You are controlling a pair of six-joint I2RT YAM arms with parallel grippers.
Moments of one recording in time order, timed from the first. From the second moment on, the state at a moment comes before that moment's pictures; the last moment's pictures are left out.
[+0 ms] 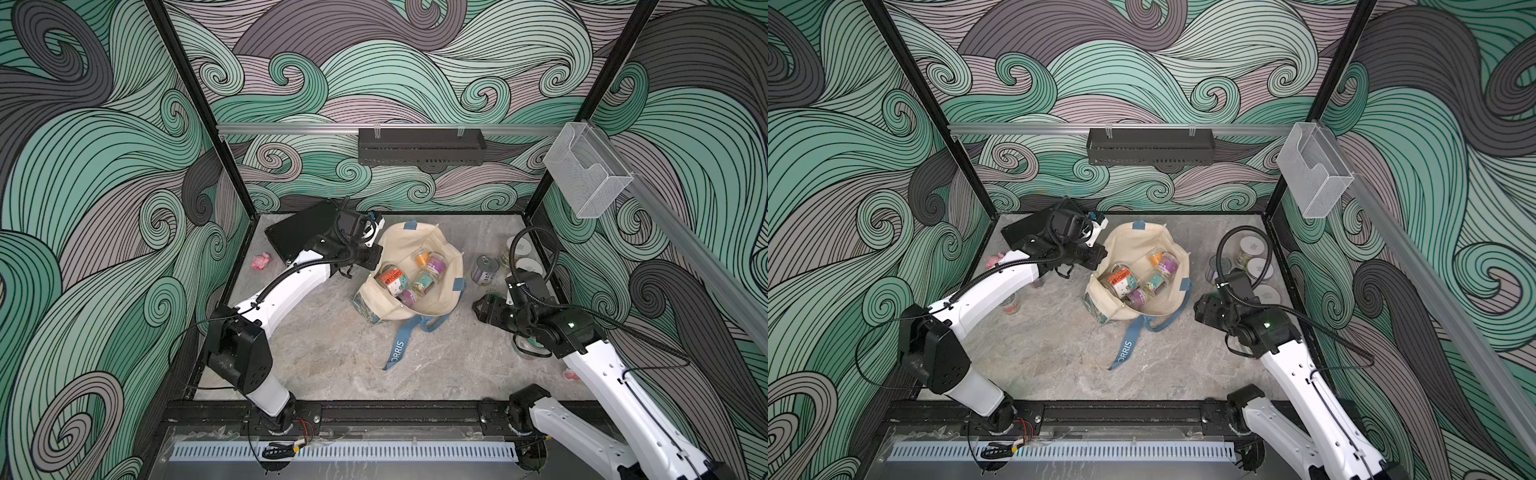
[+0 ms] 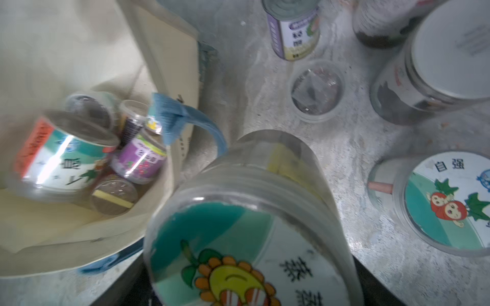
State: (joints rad) left arm -0.50 1.60 1.43 -0.61 0.12 -0.04; right arm 0.37 0.88 0.91 -1.06 0.10 0.63
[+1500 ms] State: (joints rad) left arm -0.56 1.56 1.40 -0.60 0.27 0.03; right arm 0.46 1.11 1.08 -0.70 -0.29 0.66
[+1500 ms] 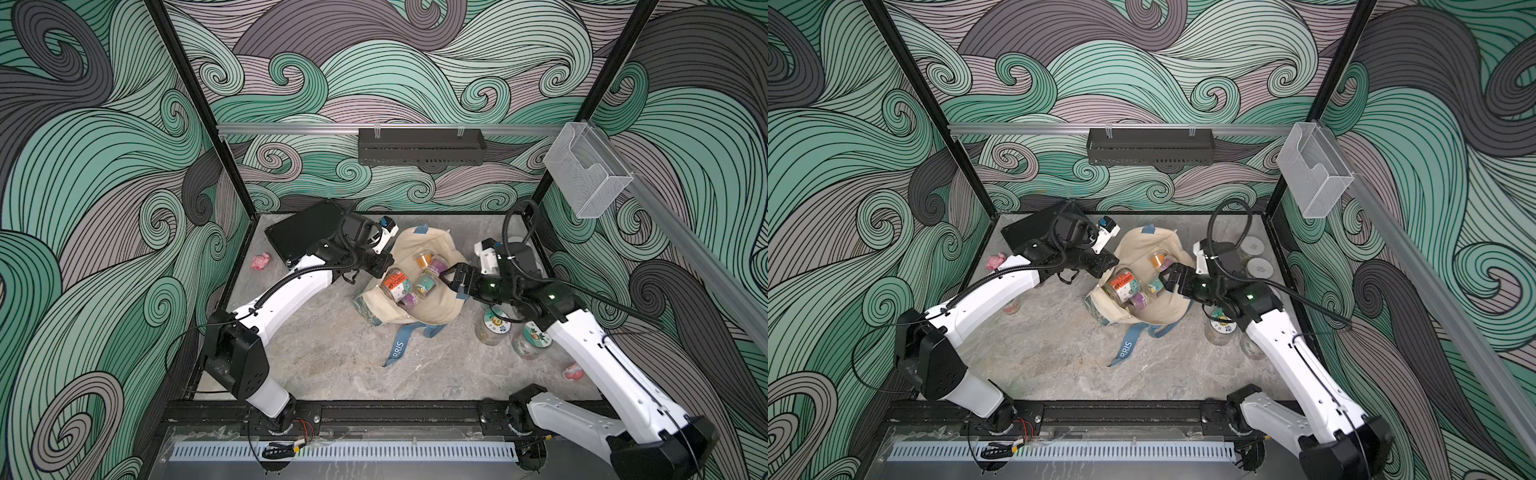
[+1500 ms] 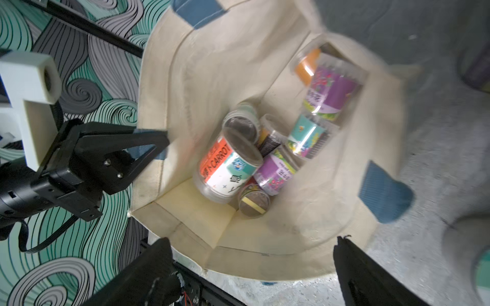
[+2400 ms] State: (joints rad) left arm -0.57 1.55 1.38 -0.59 0.27 0.06; right arm 0.61 1.57 1.07 -0.29 -0.26 1.24
